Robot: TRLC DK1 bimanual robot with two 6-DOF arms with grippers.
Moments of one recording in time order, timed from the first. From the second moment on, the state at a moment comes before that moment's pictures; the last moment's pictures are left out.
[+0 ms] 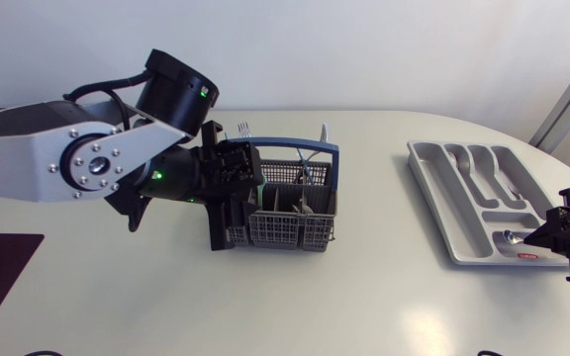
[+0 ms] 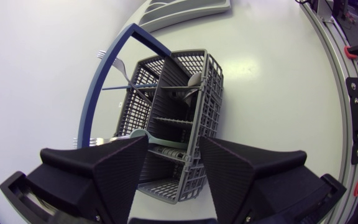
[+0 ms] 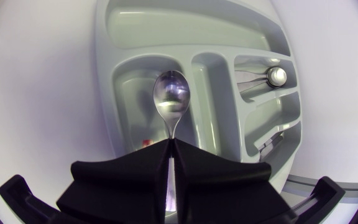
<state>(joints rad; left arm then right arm) -0.64 1.48 1.05 -0.39 0.06 0.91 -0.76 1.88 1.08 -0.51 -0.41 -2.04</state>
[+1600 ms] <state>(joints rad) -0.69 1.71 1.06 -0.06 -0.29 1.14 -0.43 1.05 0.56 -0.56 -0.65 -1.71</state>
